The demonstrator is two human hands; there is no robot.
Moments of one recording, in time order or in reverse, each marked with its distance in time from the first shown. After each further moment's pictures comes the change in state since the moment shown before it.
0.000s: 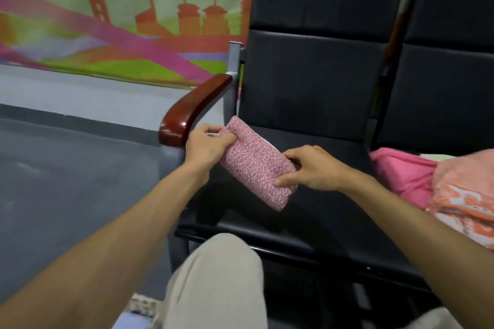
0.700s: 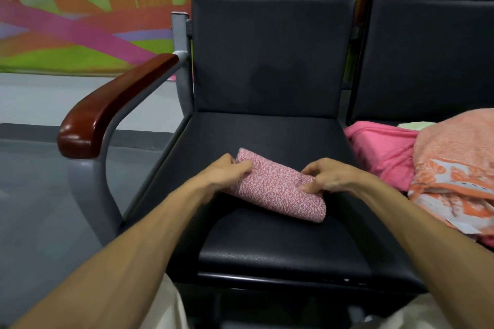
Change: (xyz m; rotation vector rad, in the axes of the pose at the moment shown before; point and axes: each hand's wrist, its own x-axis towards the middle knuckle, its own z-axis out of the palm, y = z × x) left_hand 0.014 -0.062 0.124 0.554 -0.588 -0.187; right_hand 0.004 0.162 0.010 0.289 -0.137 0.539
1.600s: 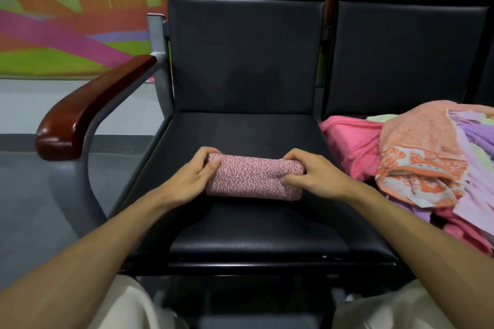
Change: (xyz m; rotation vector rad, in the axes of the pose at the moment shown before) left_hand -0.017 -0.037 -0.023 0.103 -0.059 0.456; right_hand -0.043 0.013 0.018 -0.067 0.322 -0.363
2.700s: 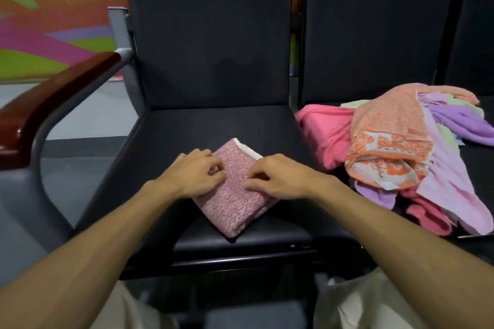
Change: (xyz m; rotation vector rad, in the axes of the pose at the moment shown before) left_hand 0.037 0.045 0.043 0.798 -0.175 0.068; right_hand -0.006 -0.002 0.005 -0.297 -0.160 -0.160
